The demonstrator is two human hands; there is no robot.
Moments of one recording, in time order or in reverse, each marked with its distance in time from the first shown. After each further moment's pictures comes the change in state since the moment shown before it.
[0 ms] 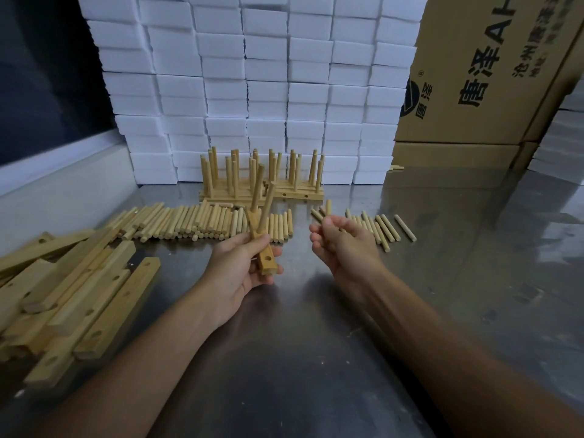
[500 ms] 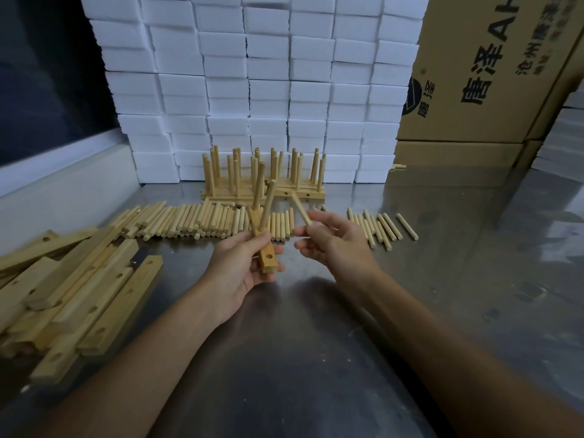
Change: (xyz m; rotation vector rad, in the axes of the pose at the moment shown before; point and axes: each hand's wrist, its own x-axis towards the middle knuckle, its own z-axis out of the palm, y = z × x) left_hand 0.002 -0.001 -0.002 -0.010 -0.004 0.006; right_hand -0.012 -0.002 0.006 -0.285 -0.158 -0.107
